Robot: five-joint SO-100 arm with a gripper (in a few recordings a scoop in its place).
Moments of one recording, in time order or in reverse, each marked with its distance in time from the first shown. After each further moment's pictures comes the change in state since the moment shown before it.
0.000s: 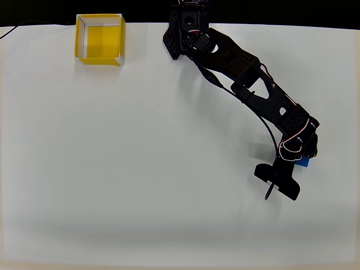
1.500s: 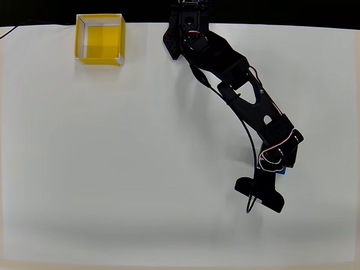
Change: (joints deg) arm 9.5 12.9 8.4 8.9 -16.1
